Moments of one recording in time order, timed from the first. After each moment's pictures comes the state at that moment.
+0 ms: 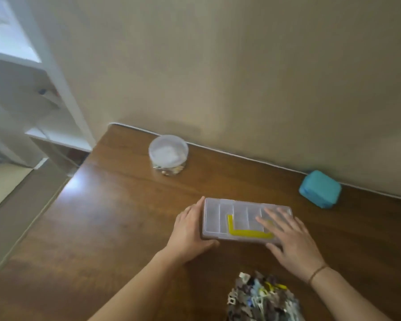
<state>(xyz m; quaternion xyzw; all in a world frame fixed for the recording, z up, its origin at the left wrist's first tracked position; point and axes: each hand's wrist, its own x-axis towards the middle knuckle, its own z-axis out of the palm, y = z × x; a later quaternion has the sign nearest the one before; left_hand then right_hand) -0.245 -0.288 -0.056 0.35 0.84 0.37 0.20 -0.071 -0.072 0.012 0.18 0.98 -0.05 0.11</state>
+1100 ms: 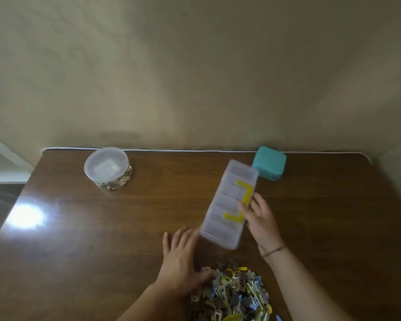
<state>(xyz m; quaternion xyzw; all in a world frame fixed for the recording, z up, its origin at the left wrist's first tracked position) -0.158 -0.244 -0.065 0.48 0.83 0.21 0.21 -0.053 -0.057 0.013 0.51 0.53 -0.66 -0.16</state>
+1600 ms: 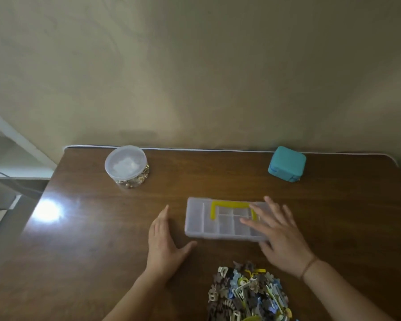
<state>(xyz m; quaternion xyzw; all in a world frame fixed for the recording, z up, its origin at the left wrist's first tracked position) -0.220 -0.278 -0.078 0.31 0.87 0.36 0.14 -0.021 -0.056 0.010 0.21 0.97 -0.11 0.09</state>
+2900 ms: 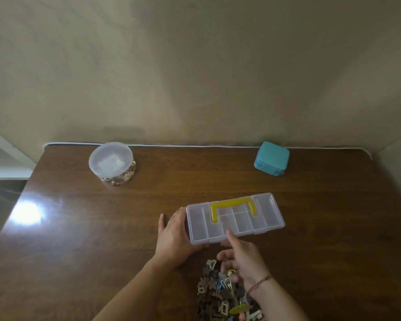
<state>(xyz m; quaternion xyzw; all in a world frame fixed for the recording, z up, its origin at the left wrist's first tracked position) -0.201 -0.238 -0.065 0.41 0.83 0.33 0.20 -0.040 -0.138 0.002 0.57 0.43 -0.69 0.00</state>
